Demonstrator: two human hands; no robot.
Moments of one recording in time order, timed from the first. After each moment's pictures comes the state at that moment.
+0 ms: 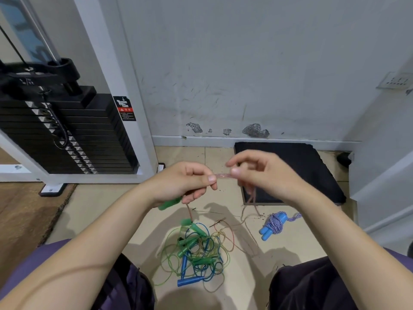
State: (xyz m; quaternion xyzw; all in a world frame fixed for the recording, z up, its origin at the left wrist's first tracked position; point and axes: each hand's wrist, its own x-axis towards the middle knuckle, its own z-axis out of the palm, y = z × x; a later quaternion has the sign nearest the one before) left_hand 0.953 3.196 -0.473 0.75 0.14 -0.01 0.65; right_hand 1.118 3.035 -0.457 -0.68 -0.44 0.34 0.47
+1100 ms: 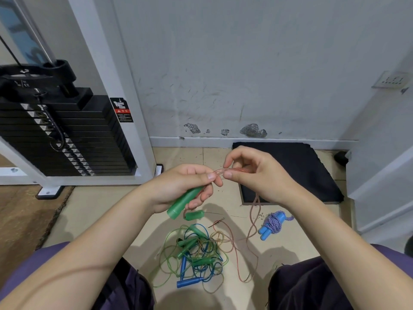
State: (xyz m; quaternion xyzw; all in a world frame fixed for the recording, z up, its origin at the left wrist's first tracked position) left_hand 0.958 3.194 -0.482 0.64 0.09 -0.03 0.76; right_hand 1.114 3.043 -0.465 -0.68 -0.48 0.26 0.49
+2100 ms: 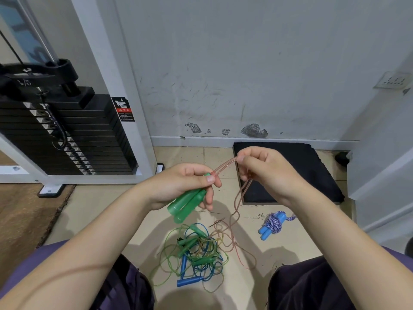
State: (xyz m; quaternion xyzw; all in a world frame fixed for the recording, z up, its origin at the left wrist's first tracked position) left_hand 0.953 3.197 -0.479 0.65 0.11 -0.05 0.75; right_hand 1.116 3.043 -0.460 -0.66 -0.35 0.34 0.56
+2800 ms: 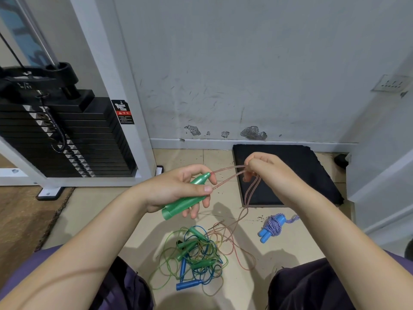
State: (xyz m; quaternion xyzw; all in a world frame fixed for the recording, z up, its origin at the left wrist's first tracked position) left_hand 0.950 3.205 -0.475 0.70 0.10 -0.08 0.70; right_hand 1.127 3.036 -0.457 -0.78 -0.35 0.29 0.43
